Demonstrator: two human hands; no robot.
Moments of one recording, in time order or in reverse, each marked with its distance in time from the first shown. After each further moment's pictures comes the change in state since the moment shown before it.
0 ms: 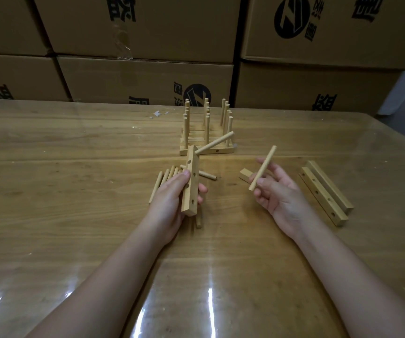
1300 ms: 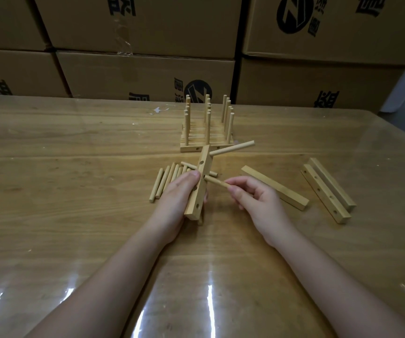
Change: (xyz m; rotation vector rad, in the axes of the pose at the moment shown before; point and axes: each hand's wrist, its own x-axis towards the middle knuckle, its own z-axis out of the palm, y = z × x) left_hand 0.001 -0.007 0.001 0.257 -0.051 0.064; right_hand -0.012 0.026 0.033 -0.554 -0.041 -0.221
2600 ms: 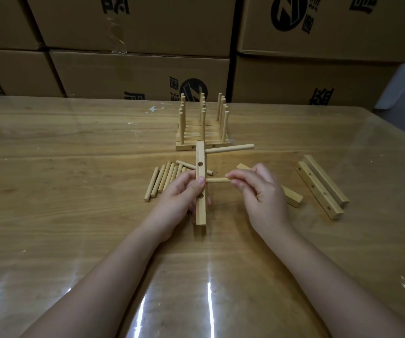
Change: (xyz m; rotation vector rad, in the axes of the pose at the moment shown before) left_hand 0.000 -0.008 -0.004 0.122 -0.168 0.072; right_hand -0.002 -0.009 -0.005 -0.591 0.277 -0.417
